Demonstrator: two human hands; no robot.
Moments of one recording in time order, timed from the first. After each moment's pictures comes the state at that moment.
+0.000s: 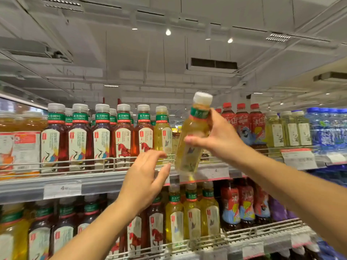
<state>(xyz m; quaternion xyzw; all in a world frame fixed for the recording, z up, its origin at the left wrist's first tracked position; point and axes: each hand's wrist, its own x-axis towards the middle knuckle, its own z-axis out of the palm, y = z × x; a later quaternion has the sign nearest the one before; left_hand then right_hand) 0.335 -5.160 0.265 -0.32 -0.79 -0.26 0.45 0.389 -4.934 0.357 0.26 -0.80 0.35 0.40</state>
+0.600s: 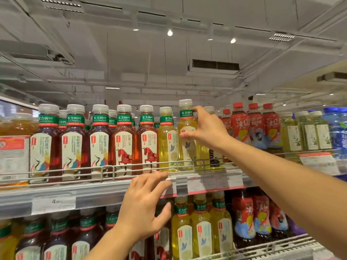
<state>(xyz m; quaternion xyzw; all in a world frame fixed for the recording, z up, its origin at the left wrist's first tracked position) 0.277 -5.181 0.216 -0.35 -0.79 -0.11 0.49 0.269 -4.947 0.393 0.15 -0.85 0.19 0.46</state>
